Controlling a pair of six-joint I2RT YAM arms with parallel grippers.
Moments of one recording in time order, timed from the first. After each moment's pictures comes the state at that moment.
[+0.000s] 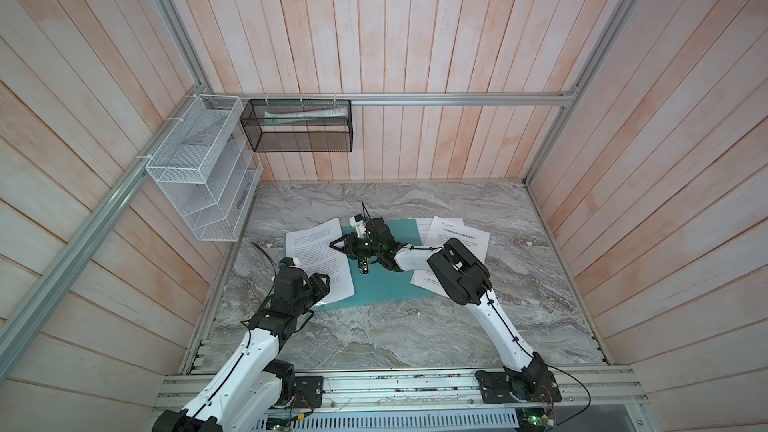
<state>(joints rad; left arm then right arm) -0.22 0.85 0.34 -0.16 0.12 -0.81 0.80 2.53 1.71 0.50 -0.59 1.14</state>
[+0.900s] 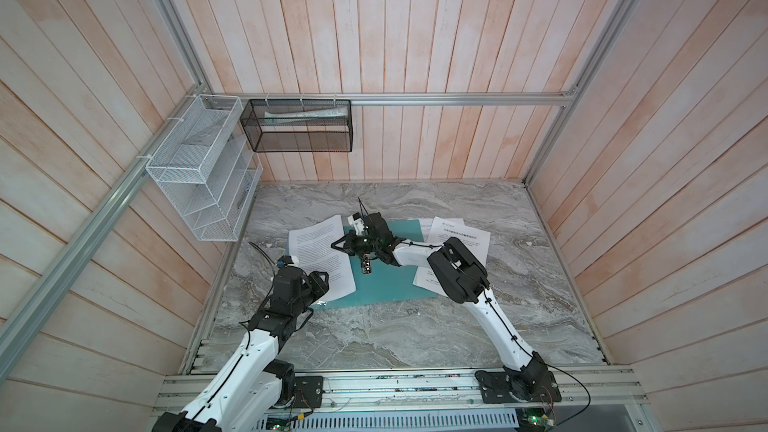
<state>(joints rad) -0.22 0.84 0.34 -0.13 0.10 -0.81 0.78 2.55 1.78 0.39 -0.62 1.14</state>
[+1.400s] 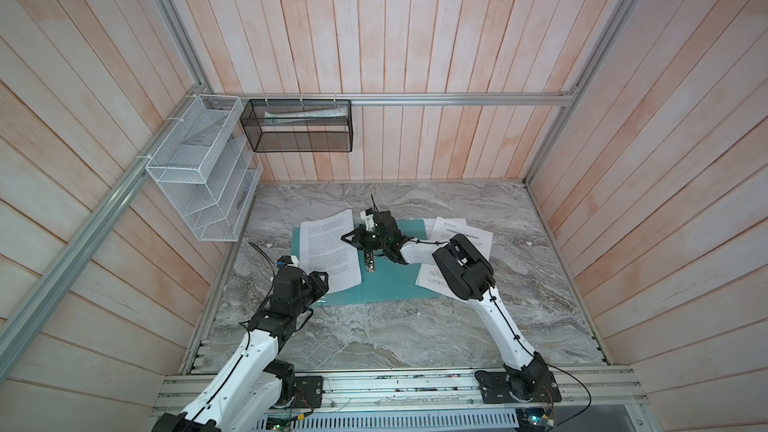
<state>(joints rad) -0.22 0.83 0.34 -0.14 0.09 -0.81 0.74 2.51 1.70 0.46 -0.52 1.18</state>
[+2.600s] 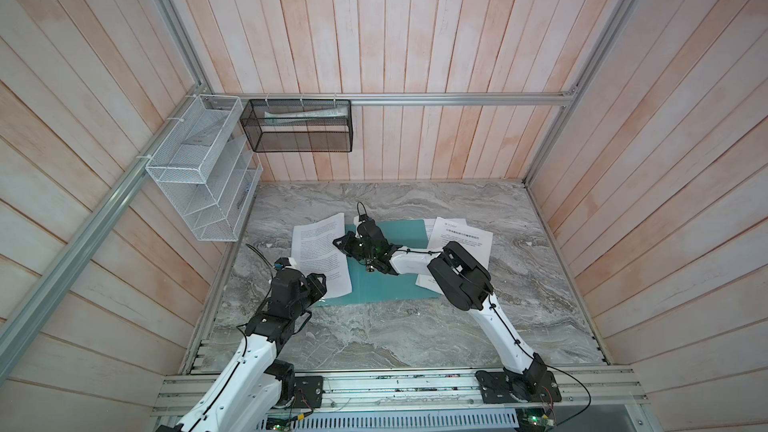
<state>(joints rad) -0.22 0.78 0.34 -0.20 0.07 -0.80 0.87 2.45 1.67 0.41 -0.22 1.20</state>
